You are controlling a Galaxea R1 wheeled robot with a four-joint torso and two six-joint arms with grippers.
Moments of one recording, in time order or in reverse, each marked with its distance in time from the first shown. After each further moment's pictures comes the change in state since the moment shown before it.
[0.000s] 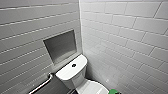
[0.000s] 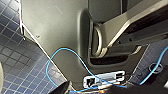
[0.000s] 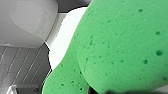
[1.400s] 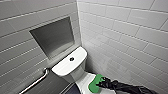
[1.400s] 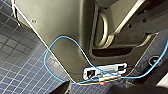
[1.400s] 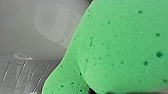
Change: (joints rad) left arm -0.008 0.006 0.000 0.000 -0.006 0.000; right arm 0.206 0.249 -0.128 -0.005 -0.076 0.001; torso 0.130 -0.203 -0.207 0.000
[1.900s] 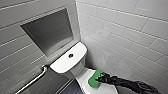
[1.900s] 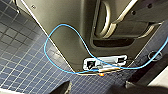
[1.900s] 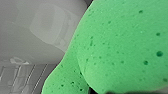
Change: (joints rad) left arm -0.011 0.000 0.000 0.000 -0.004 0.000; right arm 0.071 0.015 -0.018 0.000 0.016 0.000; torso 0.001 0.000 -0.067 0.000
